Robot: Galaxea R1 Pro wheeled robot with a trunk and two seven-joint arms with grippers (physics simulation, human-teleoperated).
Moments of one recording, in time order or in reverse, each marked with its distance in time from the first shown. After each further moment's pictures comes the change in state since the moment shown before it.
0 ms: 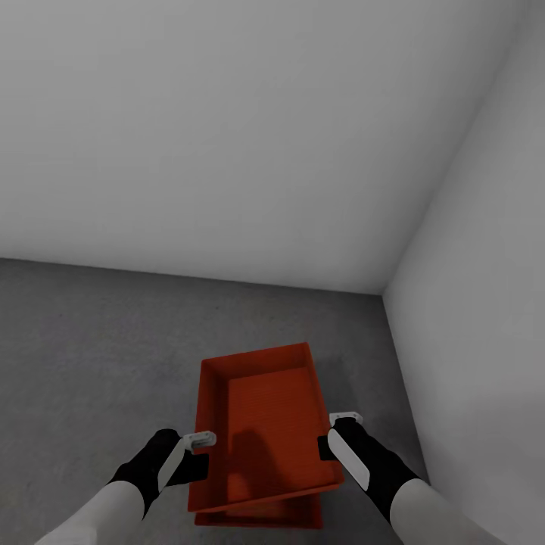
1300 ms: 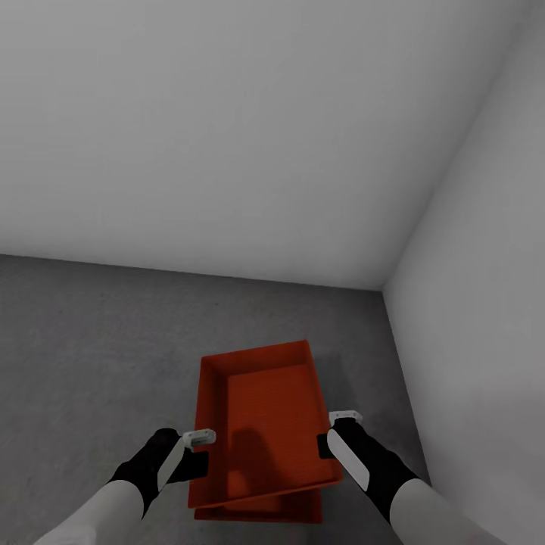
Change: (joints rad) left arm -0.001 0.003 -0.006 -0.003 0.009 -0.020 0.000; right arm -0.001 0.000 0.009 -0.001 0.000 -0.026 0.000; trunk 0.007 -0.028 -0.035
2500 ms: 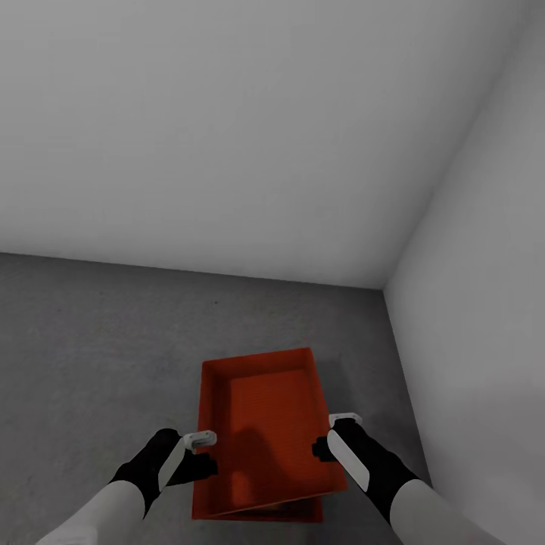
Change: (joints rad) left arm 0.000 -0.006 0.012 0.002 -0.001 0.020 0.002; right arm 0.002 0.000 0.001 0.002 -0.010 0.026 0.002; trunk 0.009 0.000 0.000
